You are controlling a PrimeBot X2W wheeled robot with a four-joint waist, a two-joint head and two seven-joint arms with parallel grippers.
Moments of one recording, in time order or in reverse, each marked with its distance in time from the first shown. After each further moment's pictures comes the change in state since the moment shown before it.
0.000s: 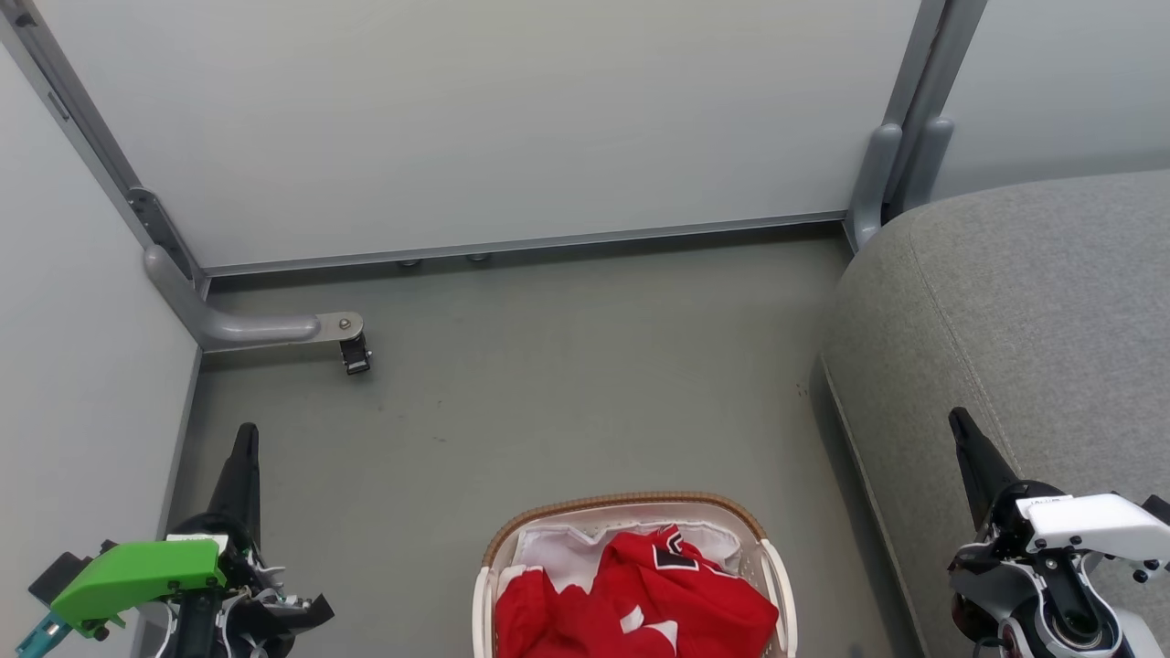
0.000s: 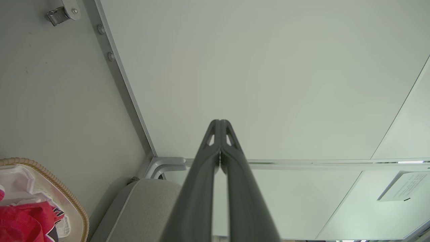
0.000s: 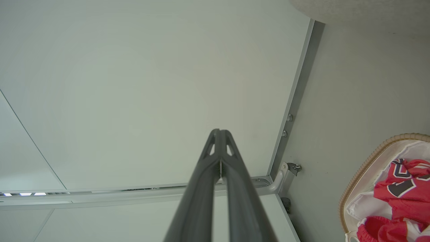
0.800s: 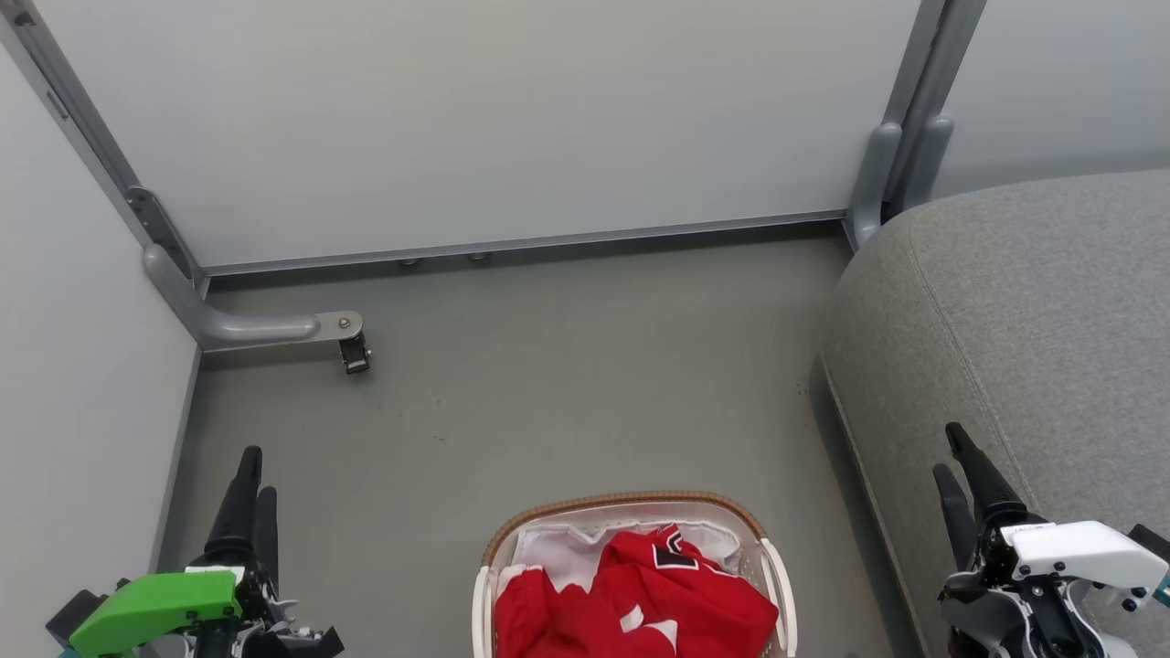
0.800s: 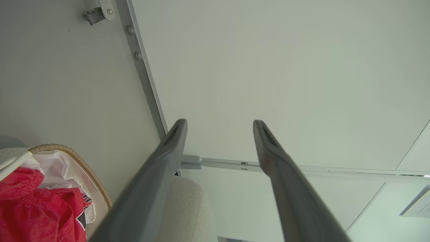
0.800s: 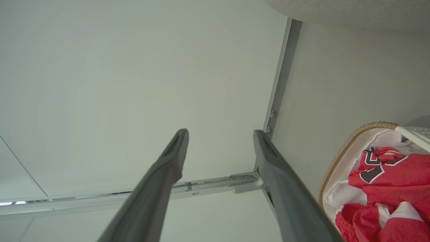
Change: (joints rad) left arm 0.038 -0.008 -0.007 0.050 0.013 0.002 -0.021; right arm 0.030 0.009 0.013 0.040 -0.013 -0.001 -0.012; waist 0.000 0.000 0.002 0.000
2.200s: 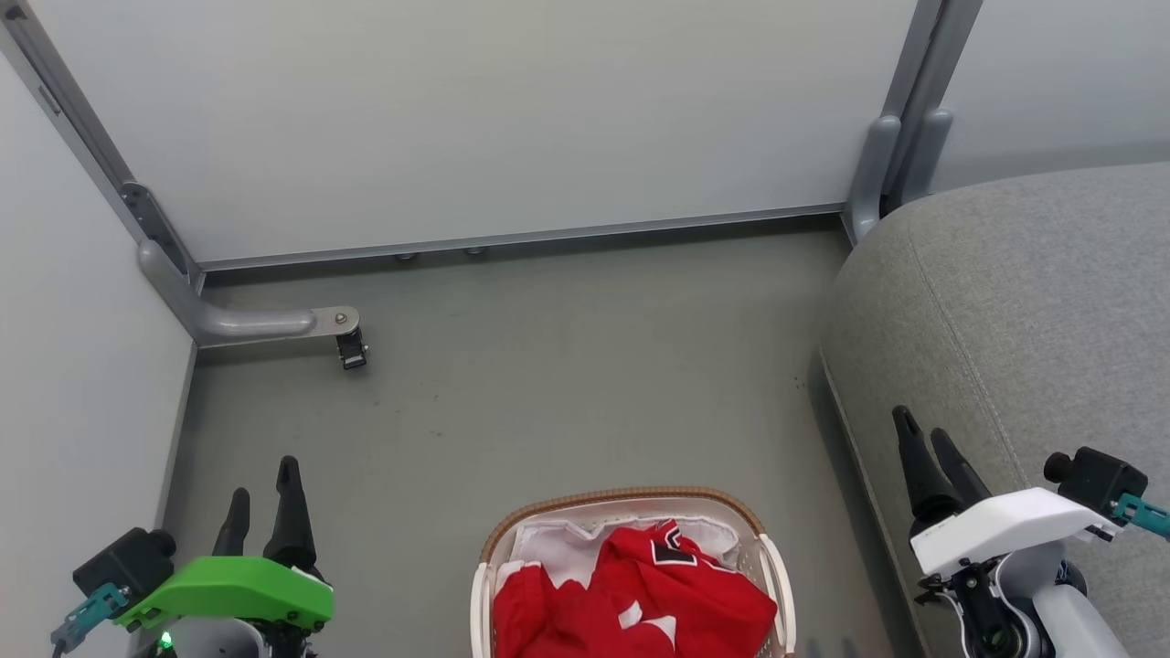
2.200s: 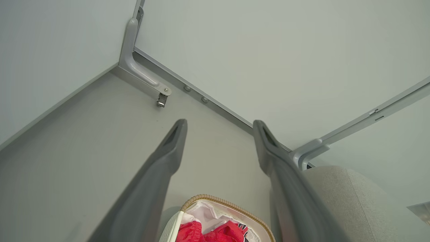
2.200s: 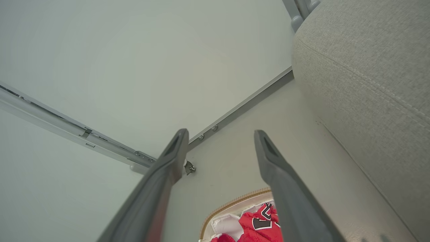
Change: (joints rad) left arm -0.001 0.047 -0.116 0.027 0.829 0.082 -0.168; right arm -0.048 -0.078 0.172 0.021 -0.689 0.000 -0.177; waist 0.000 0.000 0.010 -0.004
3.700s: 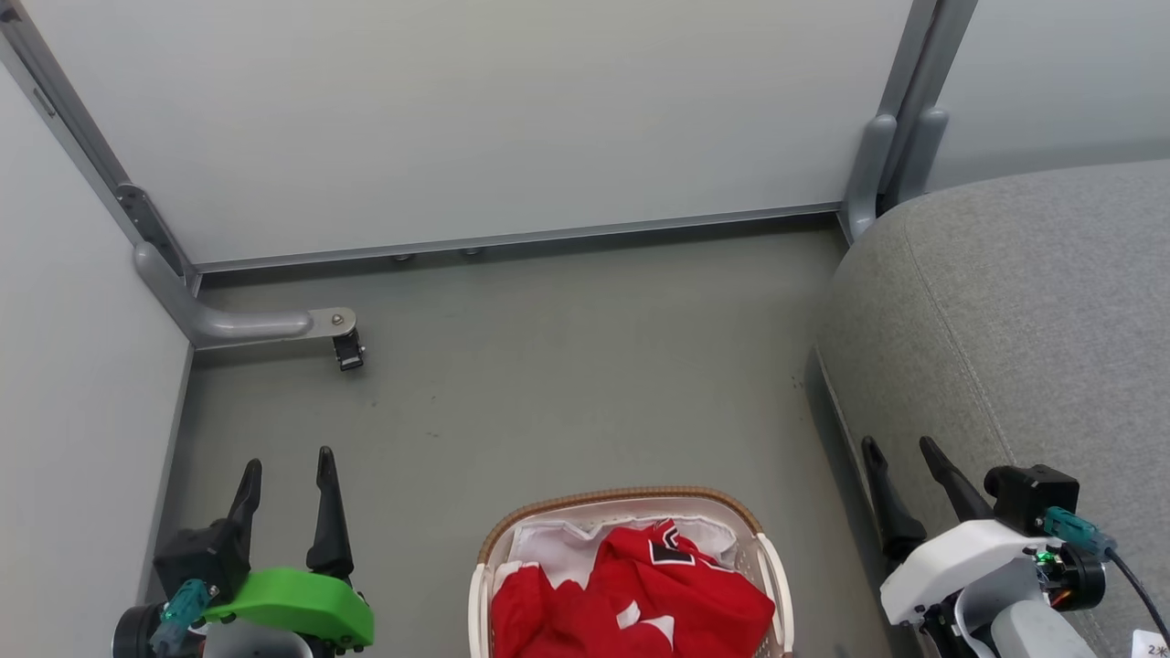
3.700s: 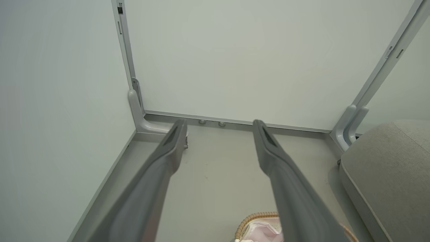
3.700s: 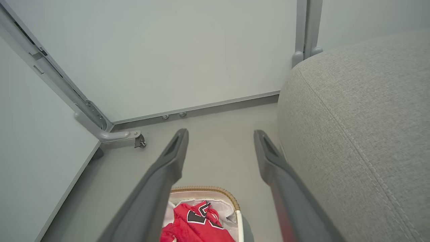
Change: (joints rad) left arm 0.032 -0.002 -0.058 -0.060 0.464 0.027 -0.121; right arm 0.001 -0.010 0.056 0.072 -0.464 0.000 -0.121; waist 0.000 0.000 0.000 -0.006
